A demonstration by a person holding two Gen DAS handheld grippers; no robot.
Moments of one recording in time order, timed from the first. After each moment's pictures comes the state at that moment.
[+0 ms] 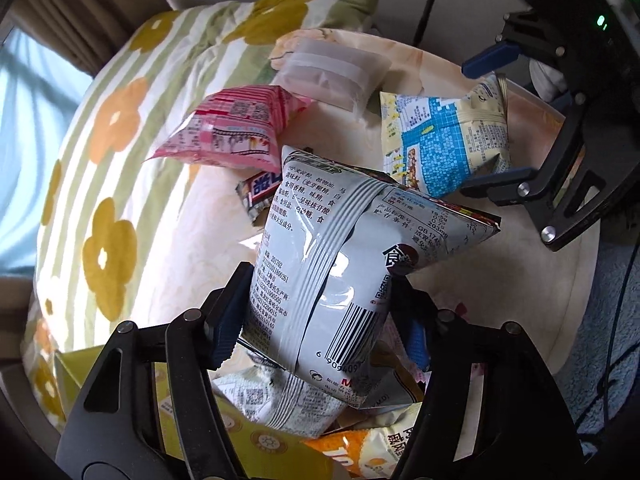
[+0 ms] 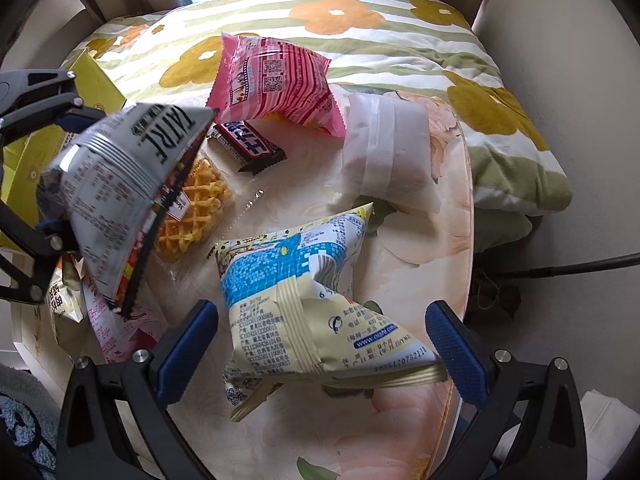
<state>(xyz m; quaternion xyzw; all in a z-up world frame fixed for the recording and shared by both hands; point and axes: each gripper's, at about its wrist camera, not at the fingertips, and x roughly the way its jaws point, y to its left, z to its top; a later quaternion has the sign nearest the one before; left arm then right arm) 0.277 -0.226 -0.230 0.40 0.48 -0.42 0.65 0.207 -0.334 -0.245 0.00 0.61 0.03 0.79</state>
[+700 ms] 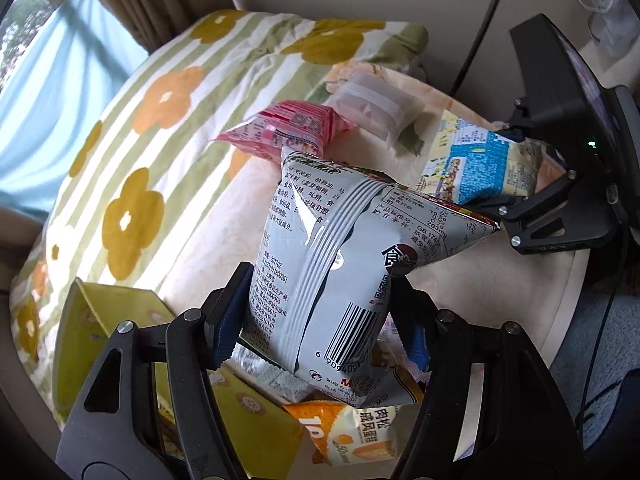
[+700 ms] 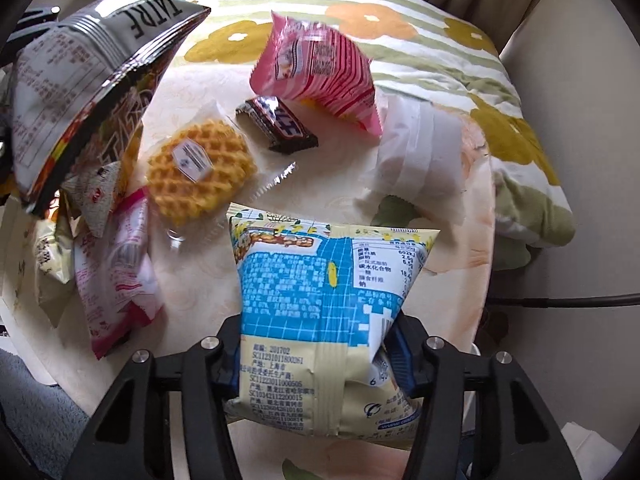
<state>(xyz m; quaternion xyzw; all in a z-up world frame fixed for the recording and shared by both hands) 0.266 -0.195 -0.182 0.33 0.48 -0.36 0.73 0.186 -0.314 -0.238 -0.06 0.59 0.06 0.80</state>
